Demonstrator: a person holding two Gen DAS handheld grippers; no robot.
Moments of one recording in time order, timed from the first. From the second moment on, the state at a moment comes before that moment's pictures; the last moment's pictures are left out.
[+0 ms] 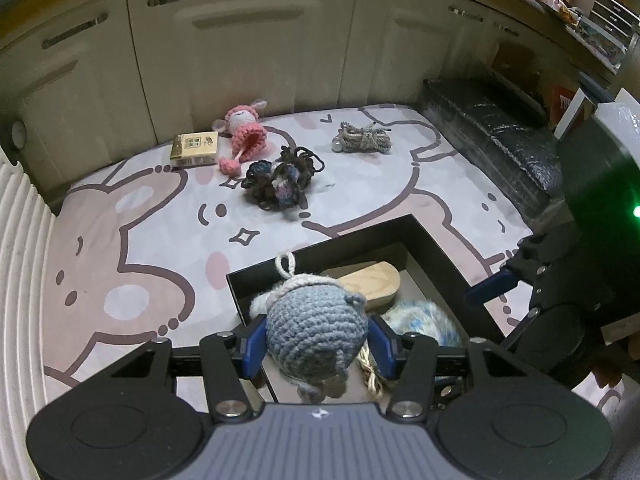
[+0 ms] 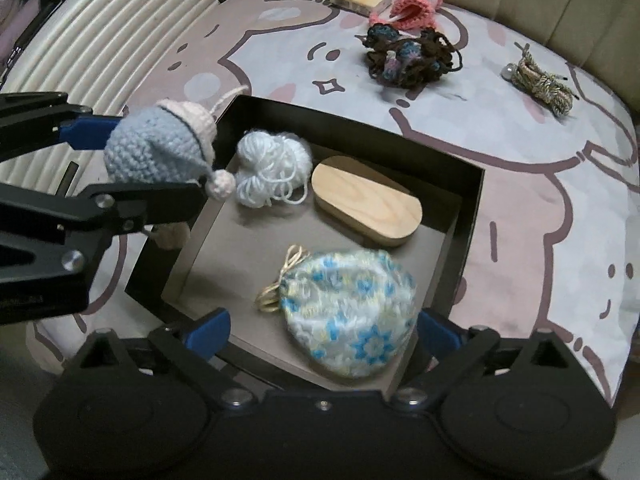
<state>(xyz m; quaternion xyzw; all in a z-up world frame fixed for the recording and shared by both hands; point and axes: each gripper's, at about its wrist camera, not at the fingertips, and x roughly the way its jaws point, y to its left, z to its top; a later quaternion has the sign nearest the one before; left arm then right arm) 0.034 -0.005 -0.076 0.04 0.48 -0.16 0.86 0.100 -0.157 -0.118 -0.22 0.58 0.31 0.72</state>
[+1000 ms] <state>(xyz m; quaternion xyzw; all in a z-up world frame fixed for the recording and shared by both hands) 0.021 -0.029 -0.109 0.12 0.55 -0.18 0.81 0.104 -0.175 -0.101 -0.25 0.56 0.31 0.73</state>
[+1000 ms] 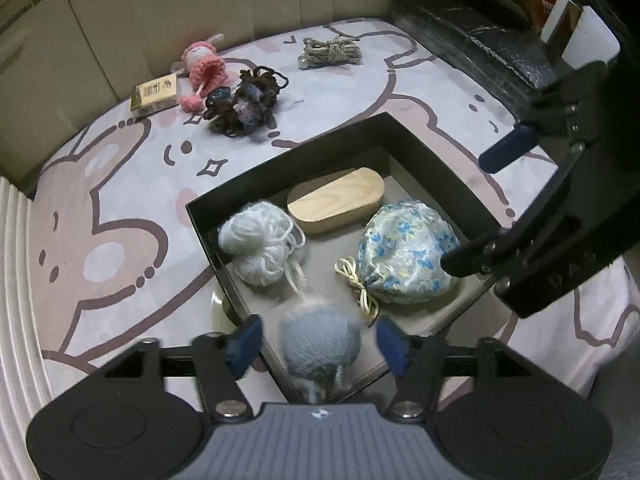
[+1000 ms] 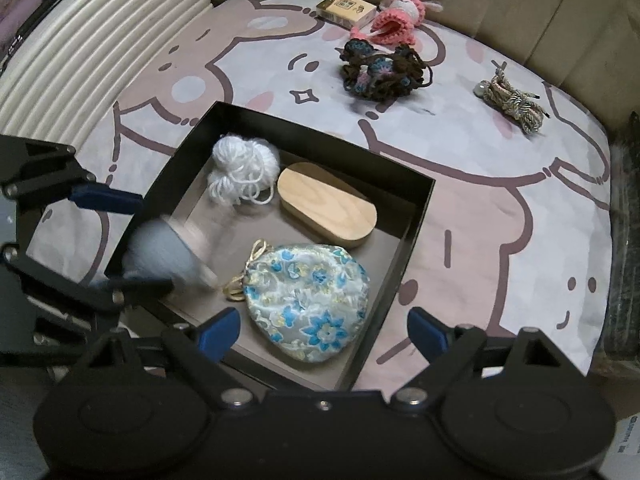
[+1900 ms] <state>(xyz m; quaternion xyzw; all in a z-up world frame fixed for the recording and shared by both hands) 0.027 -0.020 -0.107 0.09 0.56 -0.17 0.81 0.108 -0.179 -0.098 -0.24 0.56 0.32 0.73</state>
